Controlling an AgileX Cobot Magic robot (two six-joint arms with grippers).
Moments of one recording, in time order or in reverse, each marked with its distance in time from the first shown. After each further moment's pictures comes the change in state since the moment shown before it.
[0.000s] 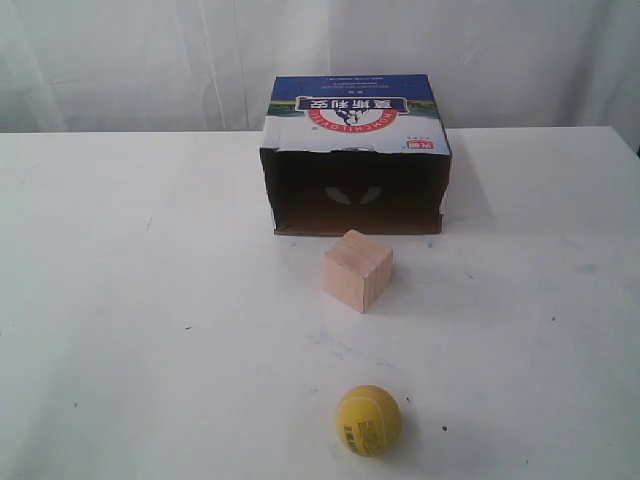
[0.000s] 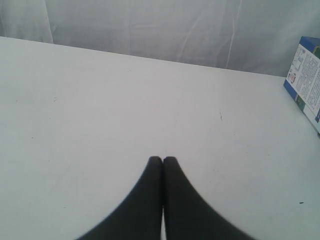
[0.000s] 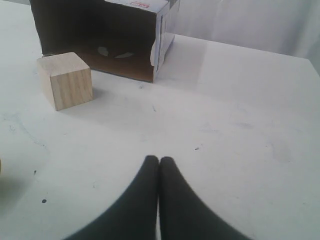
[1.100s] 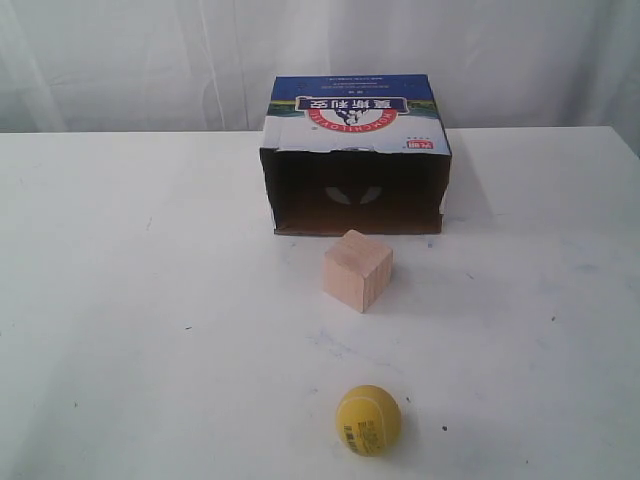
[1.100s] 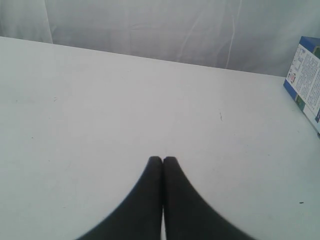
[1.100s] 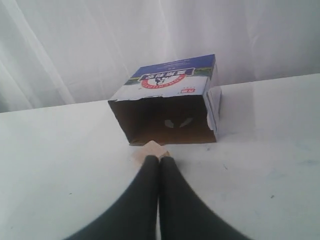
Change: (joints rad) left arm 0.000 0.000 0.000 0.000 0.000 0.000; right arm 0.000 -0.004 -0.472 0.229 0.346 0.206
